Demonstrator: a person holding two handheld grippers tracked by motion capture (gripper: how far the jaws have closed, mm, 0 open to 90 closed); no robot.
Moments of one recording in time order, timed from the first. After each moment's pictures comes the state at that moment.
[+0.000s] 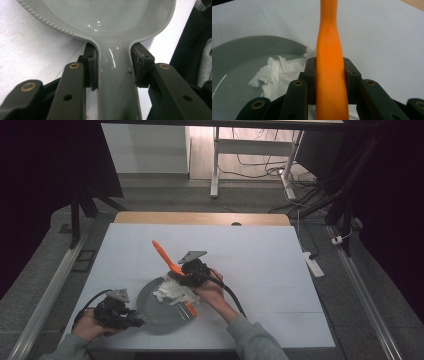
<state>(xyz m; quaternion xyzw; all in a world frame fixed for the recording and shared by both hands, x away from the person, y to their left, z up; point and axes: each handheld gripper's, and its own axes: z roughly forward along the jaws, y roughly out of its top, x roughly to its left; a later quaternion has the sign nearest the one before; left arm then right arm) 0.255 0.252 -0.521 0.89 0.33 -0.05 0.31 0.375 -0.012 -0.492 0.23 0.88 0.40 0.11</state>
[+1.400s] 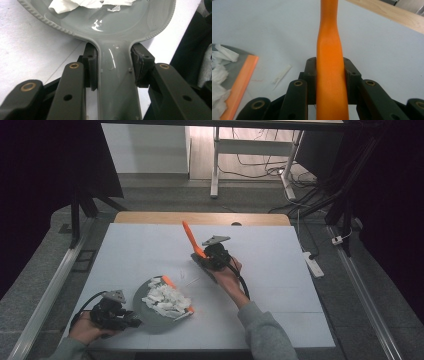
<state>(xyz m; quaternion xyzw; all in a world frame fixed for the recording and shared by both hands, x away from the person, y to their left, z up) 0.250 0.258 -0.521 0.88 0.36 -0.05 0.31 0.431 -0.063 -0.485 0.33 0.85 0.38 0.16</state>
